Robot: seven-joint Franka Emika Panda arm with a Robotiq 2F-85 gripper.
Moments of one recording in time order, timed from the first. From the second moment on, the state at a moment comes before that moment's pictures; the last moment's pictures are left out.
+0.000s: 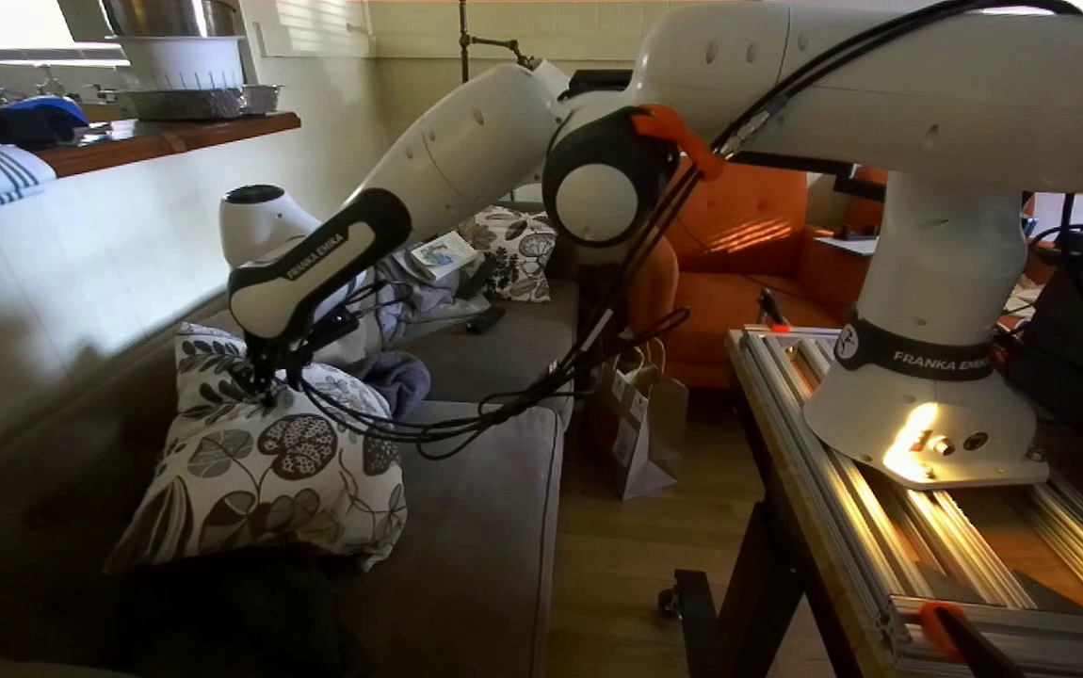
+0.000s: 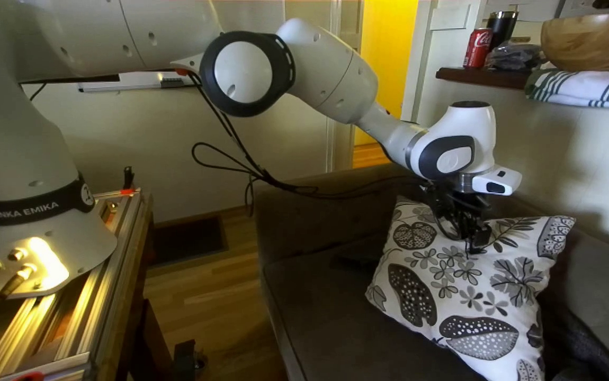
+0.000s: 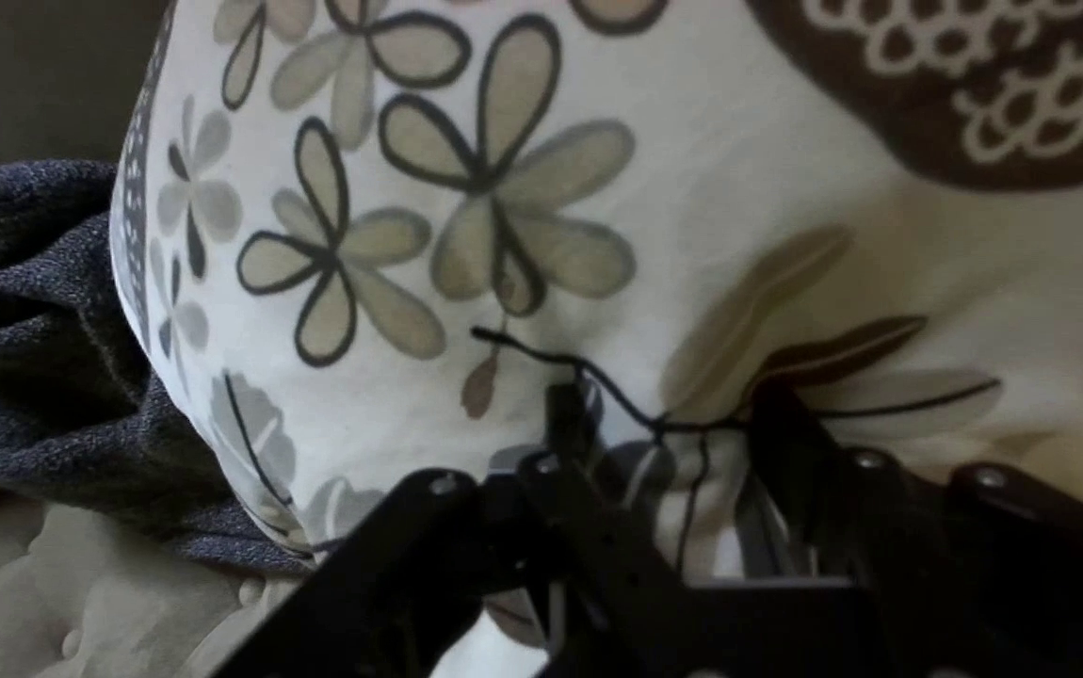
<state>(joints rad) -0.06 1.49 -0.19 -0.68 0.10 2.42 0.28</state>
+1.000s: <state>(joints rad) -0.11 1.46 -0.19 -0.57 0.09 2.15 0.45</state>
